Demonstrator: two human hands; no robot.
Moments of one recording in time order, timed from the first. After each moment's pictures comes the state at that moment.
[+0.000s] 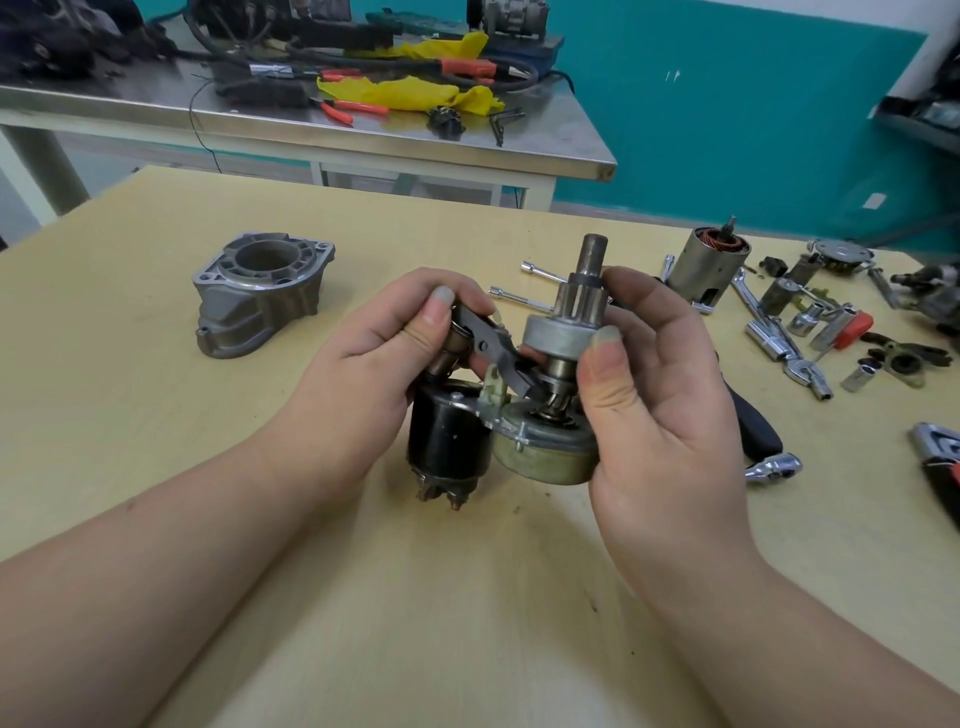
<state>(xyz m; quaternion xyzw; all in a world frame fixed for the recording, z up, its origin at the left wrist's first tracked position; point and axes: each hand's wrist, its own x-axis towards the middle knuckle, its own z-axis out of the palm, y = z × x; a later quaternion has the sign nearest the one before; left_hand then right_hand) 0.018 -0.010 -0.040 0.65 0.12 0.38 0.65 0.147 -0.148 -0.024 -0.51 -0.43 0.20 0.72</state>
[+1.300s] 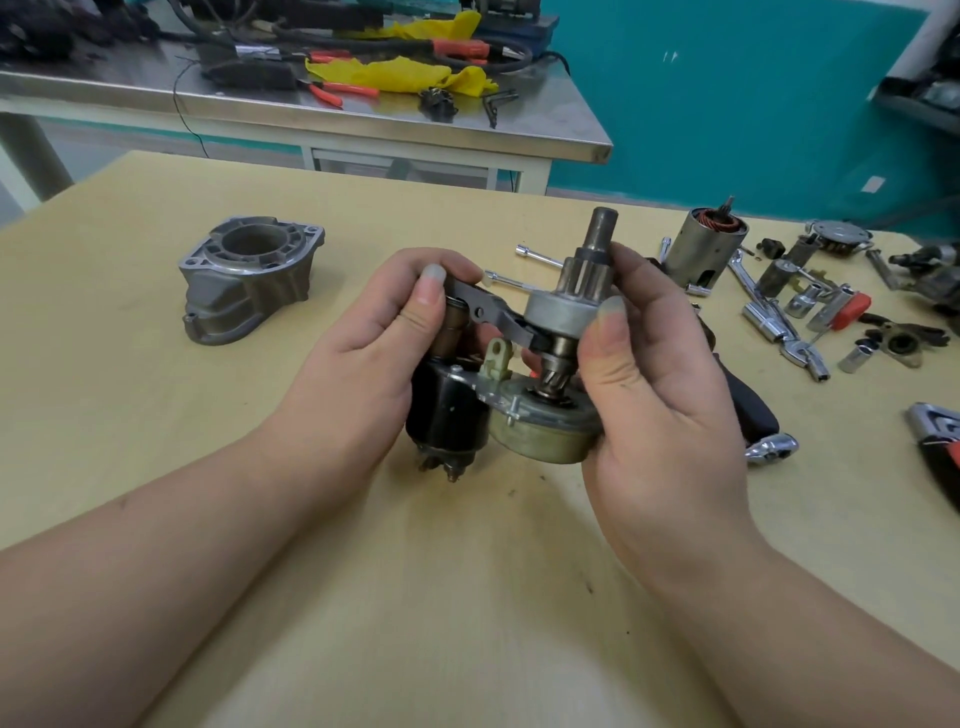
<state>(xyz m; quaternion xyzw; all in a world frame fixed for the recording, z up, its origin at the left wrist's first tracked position) 0.021 -0.019 -0.047 0.59 0.15 0.38 0.70 0.148 -0.149 -0.027 -0.49 -0.41 0.26 0.73</state>
